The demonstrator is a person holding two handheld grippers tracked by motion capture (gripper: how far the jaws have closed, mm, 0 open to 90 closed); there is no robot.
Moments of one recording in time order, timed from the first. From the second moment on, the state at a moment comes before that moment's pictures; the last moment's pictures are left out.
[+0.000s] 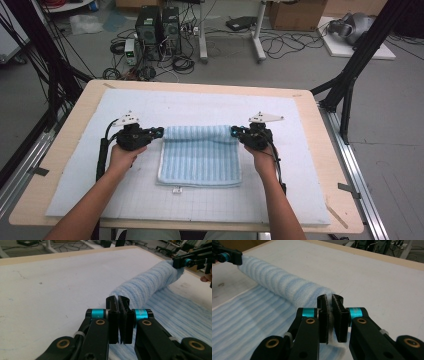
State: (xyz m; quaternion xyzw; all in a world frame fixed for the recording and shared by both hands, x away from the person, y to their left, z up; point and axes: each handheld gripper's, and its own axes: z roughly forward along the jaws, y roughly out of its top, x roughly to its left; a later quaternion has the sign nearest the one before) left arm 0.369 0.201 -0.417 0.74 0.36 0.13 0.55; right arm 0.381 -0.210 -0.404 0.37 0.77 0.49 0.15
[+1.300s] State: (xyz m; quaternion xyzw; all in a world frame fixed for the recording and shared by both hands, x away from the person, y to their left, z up) left arm 0.280 0.211 -0.436 0.77 0.32 0.09 0.54; right arm 0.272 -0.220 -0.426 0.33 0.81 0.47 0.12
